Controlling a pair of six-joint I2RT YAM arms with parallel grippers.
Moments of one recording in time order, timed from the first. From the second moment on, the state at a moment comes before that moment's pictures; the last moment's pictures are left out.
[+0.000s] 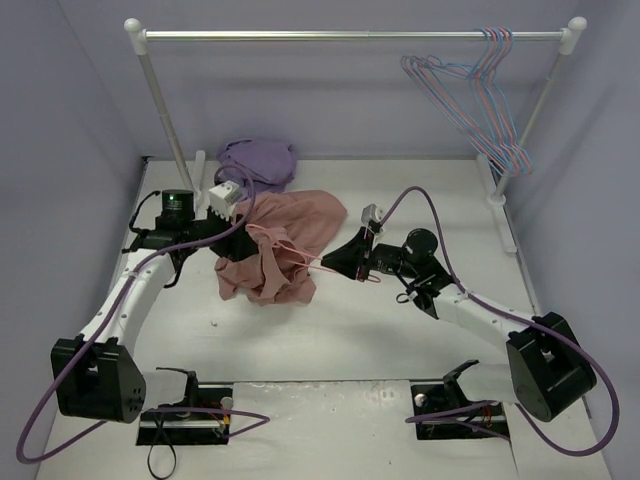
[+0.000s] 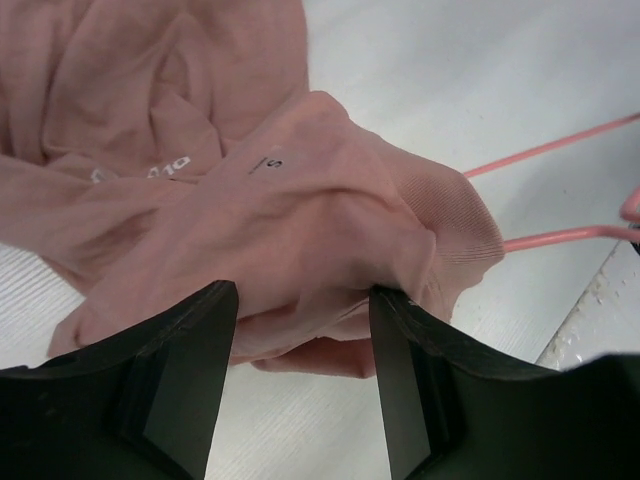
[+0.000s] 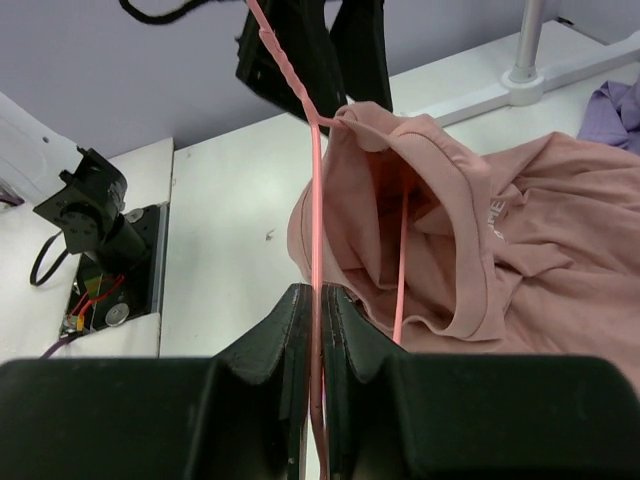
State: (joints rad) left arm -0.12 1.26 1.05 -0.52 0.70 0.13; right arm 0.52 1.27 0.55 0.76 -0.83 0.26
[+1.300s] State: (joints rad) left arm -0.12 1.38 1.12 -0.35 1.20 0.22; right arm 0.39 1.41 0.73 0.89 -1.00 0.49
